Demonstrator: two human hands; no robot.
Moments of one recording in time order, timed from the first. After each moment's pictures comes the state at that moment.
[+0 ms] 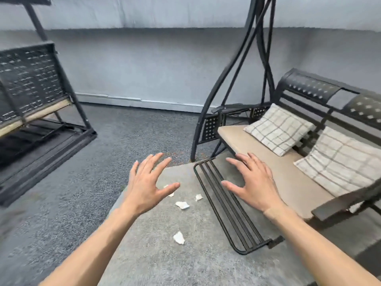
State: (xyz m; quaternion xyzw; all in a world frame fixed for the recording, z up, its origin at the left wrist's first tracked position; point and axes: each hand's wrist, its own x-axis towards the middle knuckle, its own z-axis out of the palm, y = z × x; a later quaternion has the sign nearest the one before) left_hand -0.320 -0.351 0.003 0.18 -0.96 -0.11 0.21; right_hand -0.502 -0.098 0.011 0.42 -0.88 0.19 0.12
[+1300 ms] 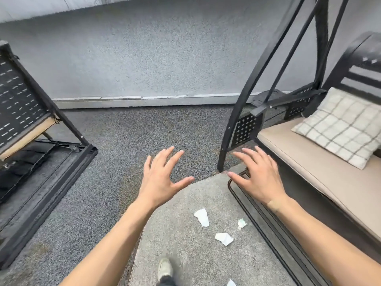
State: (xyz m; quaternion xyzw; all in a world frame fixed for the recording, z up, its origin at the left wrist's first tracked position) left_hand -0.604 -0.809 -0.041 0.14 -0.97 -0.10 0.15; right_hand -0.756 -0.555 -0.060 0.34 -0.91 0.22 0.08
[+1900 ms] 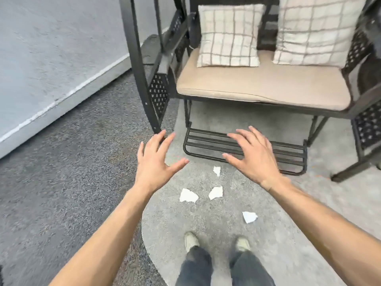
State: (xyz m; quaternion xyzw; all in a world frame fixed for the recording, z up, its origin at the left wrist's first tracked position) left_hand -0.820 -0.902 -0.129 -0.22 -0.96 -0.18 0.00; right_hand -0.738 -0.629 -0.155 -0.08 -0.98 0.20 0.06
